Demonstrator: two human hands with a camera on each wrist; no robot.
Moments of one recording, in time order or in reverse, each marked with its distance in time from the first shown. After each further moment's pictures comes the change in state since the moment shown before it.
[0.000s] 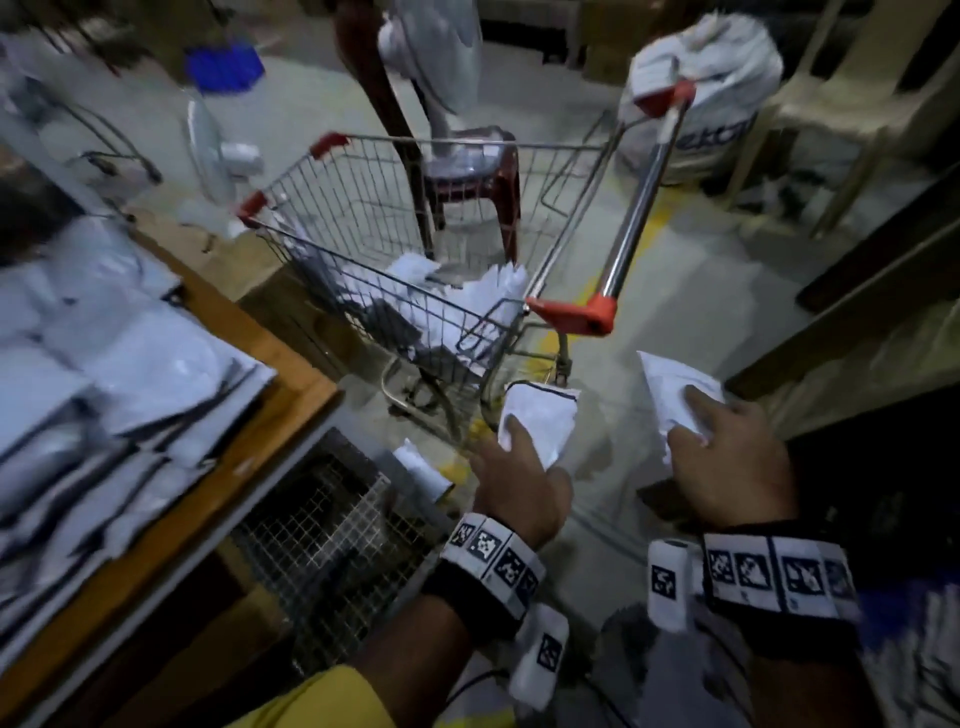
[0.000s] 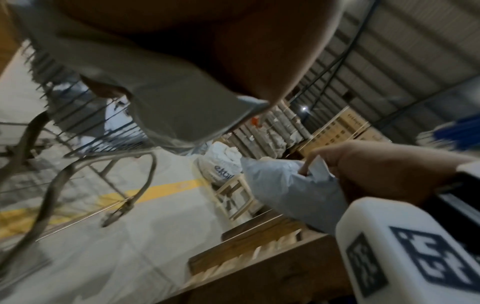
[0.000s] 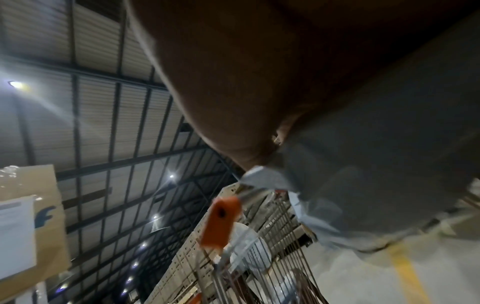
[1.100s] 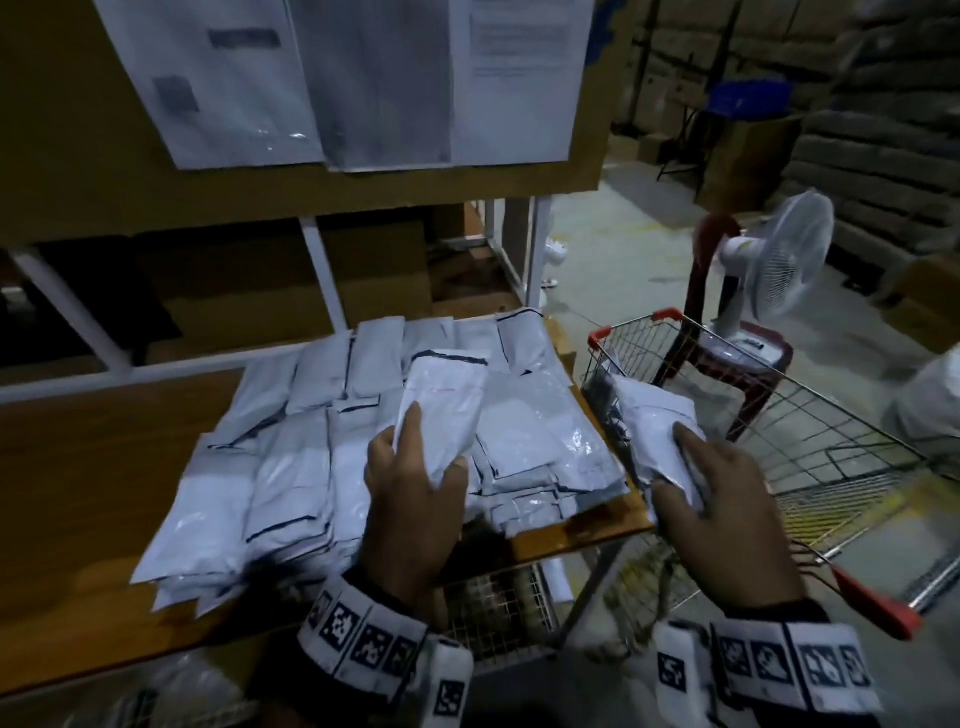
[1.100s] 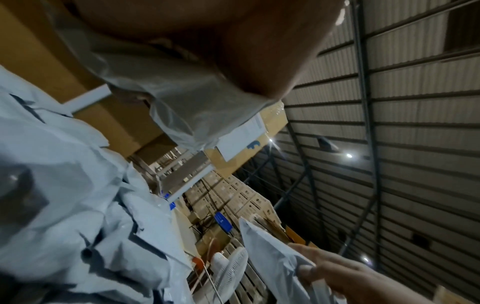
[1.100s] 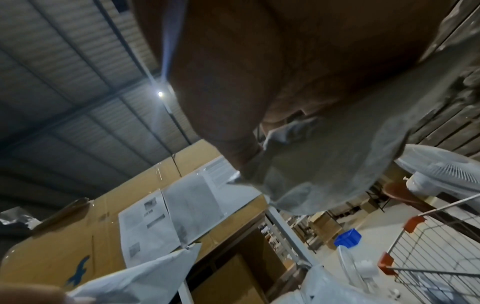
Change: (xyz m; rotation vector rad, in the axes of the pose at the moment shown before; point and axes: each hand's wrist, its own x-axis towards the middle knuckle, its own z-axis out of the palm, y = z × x) left_hand -0.255 -0.235 -0.328 -0.579 0.910 -0.344; right_hand -0.194 -0.338 -0.039 0.115 -0.233 -0.845
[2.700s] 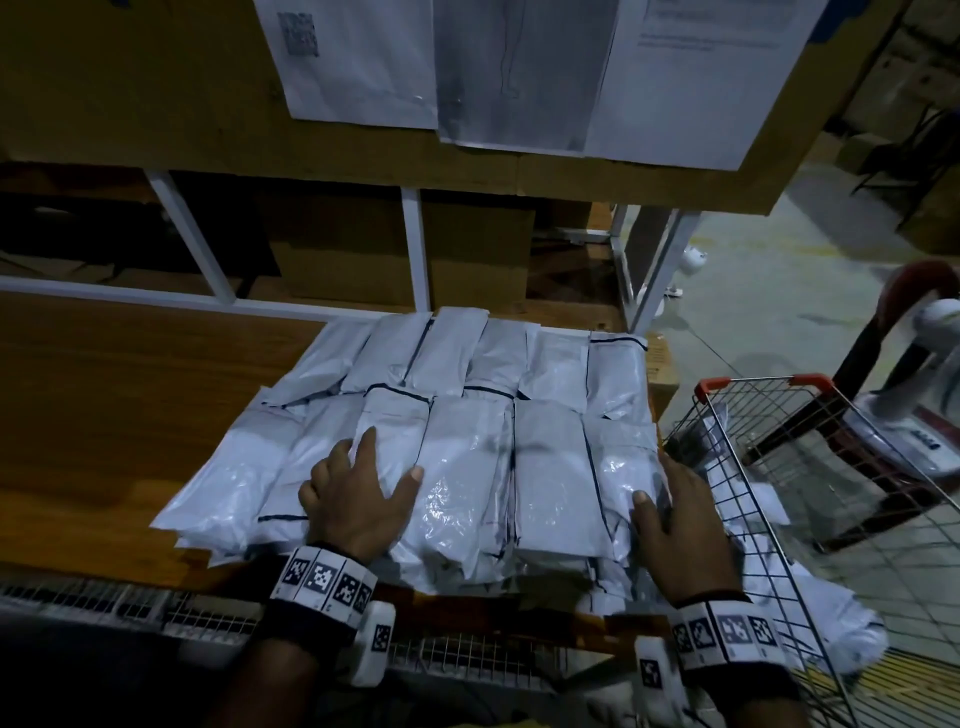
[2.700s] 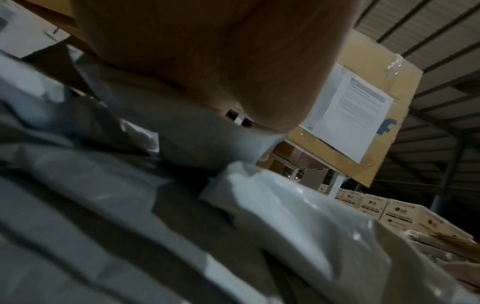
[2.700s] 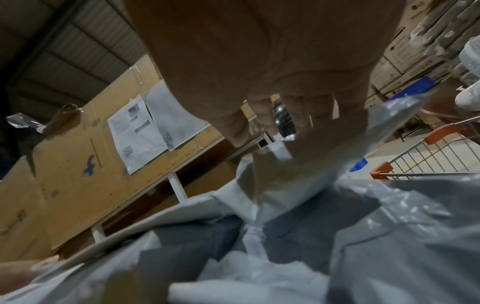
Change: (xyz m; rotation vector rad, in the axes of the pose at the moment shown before) left_hand 0.080 -0.103 0.009 0.509 0.119 -0.459; right_hand 0.170 0.051 0.140 0.014 -0.204 -0.267
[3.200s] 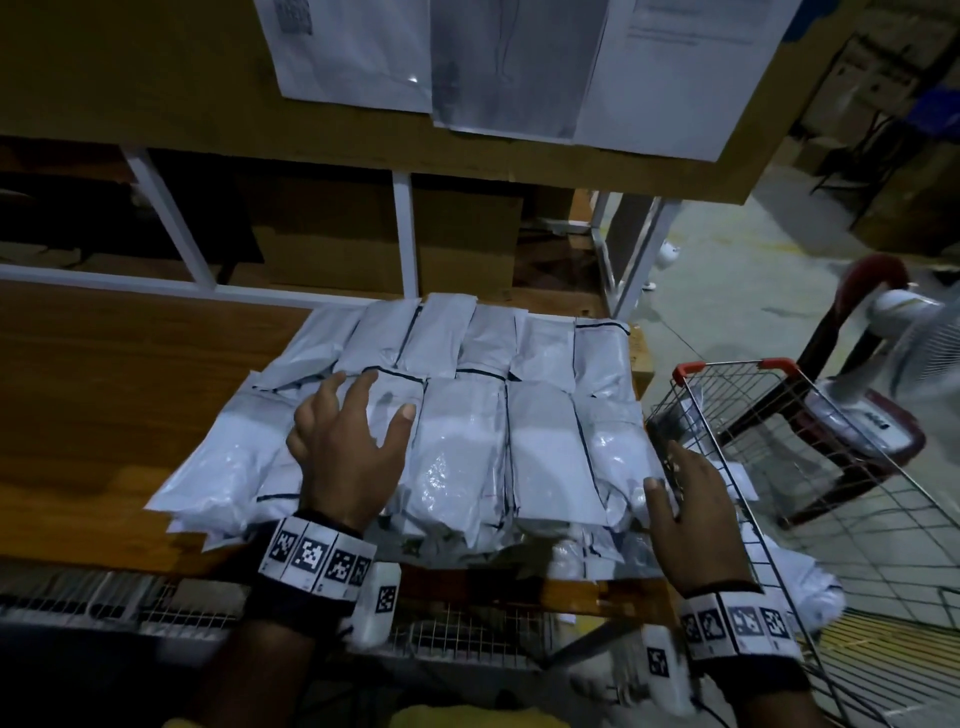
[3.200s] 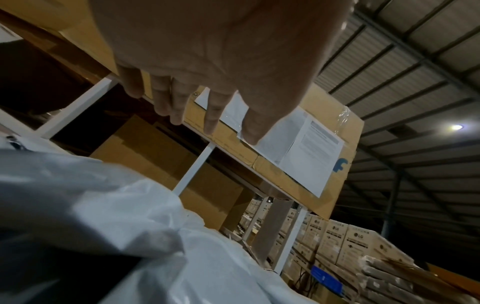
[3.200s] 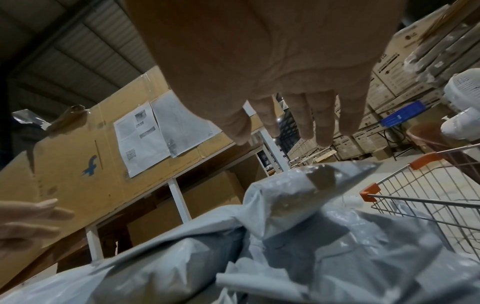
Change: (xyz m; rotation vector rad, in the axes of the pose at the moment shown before) left_hand -0.006 0.015 -0.039 -0.223 0.268 0.187; right_hand -0.030 -0.008 -0.020 -0.089 0.095 -0.001
